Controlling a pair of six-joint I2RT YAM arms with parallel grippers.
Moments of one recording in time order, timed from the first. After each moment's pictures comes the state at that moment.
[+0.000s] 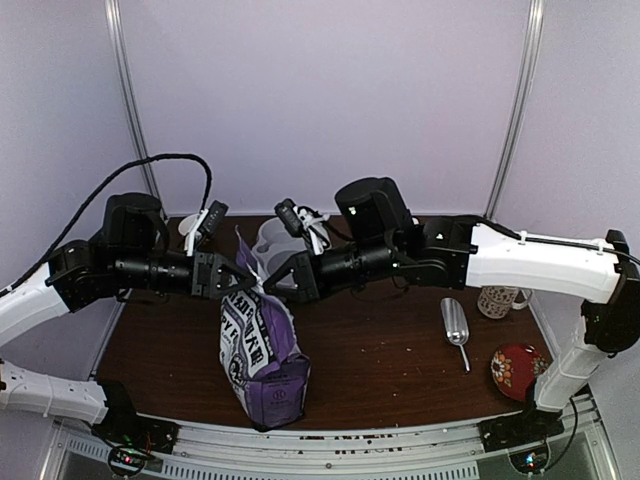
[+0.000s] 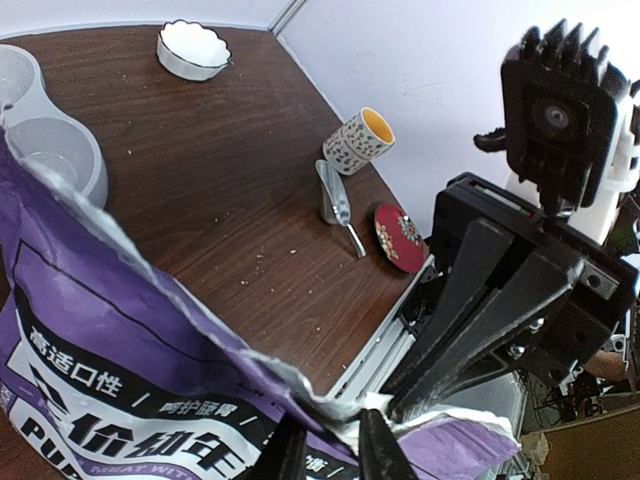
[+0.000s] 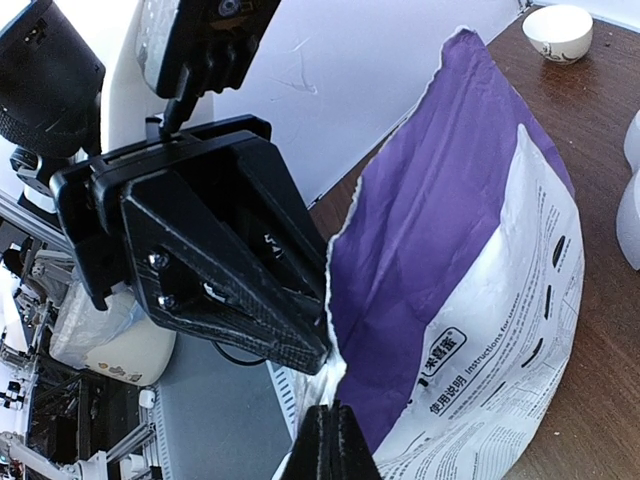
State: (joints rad) left arm -0.84 0.97 0.99 -0.46 0.37 -0.61; right arm 1.13 1.64 1.49 -0.27 -0.29 0.57
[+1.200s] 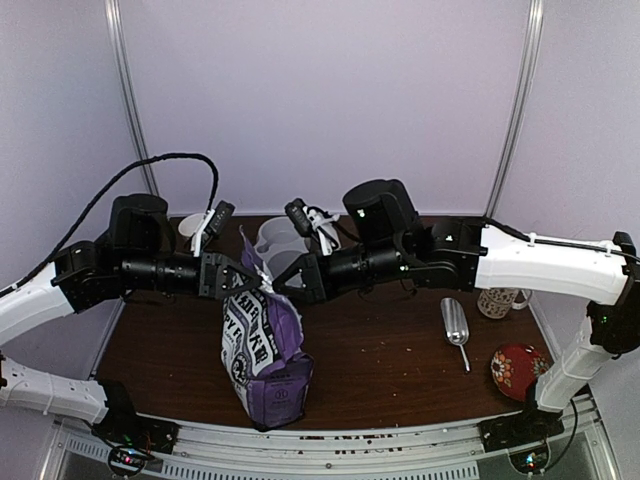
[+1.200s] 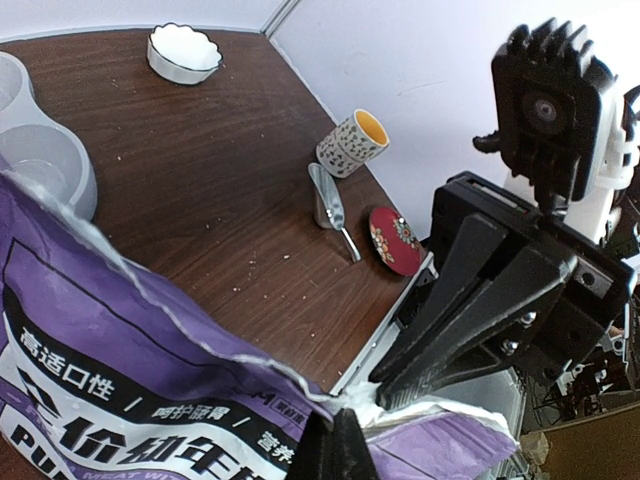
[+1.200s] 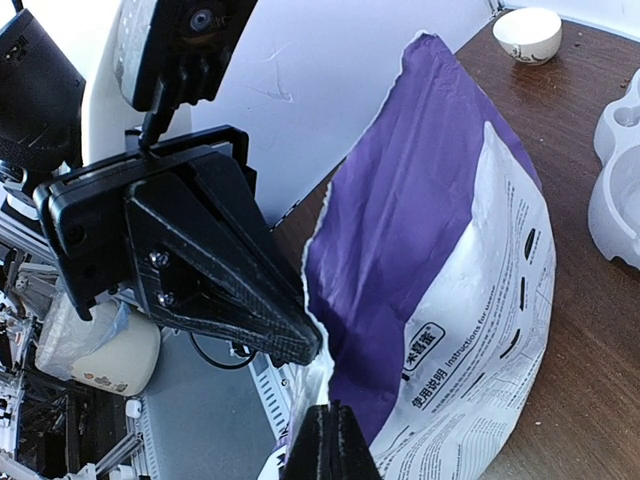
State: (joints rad) left arm -0.87 0.99 0.98 -0.42 0.35 -0.62; right arm 1.13 1.59 1.45 -0.29 -0.23 0.58
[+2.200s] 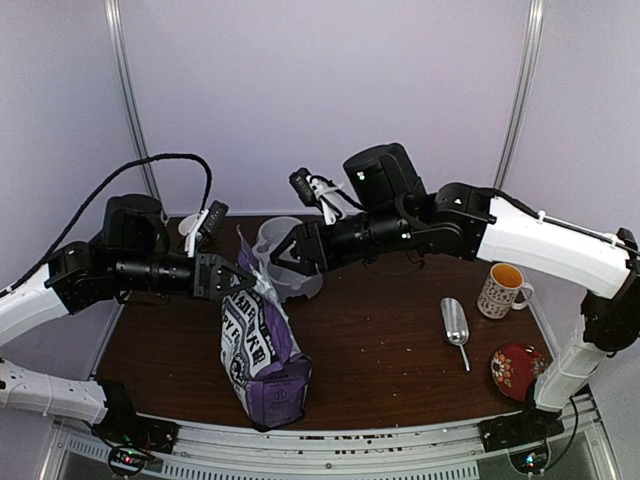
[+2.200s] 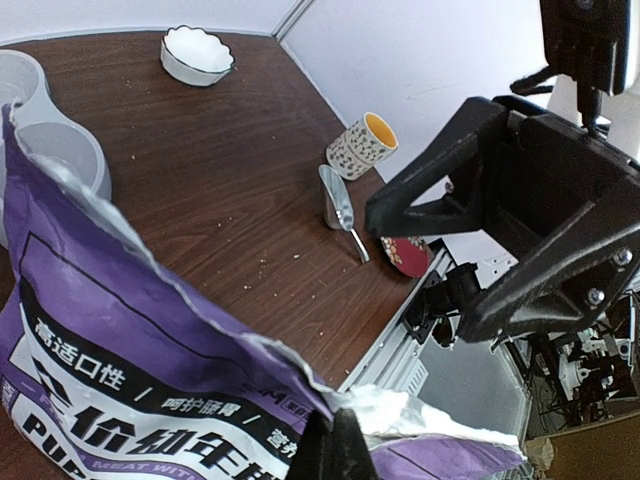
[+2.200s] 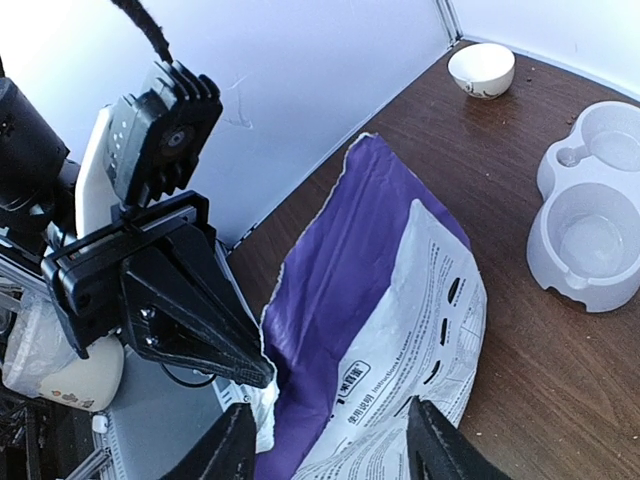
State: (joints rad) left arm -0.87 0.96 0.98 -0.45 0.33 -0.62; right arm 1.10 1.64 1.66 -0.50 -0.16 0.50
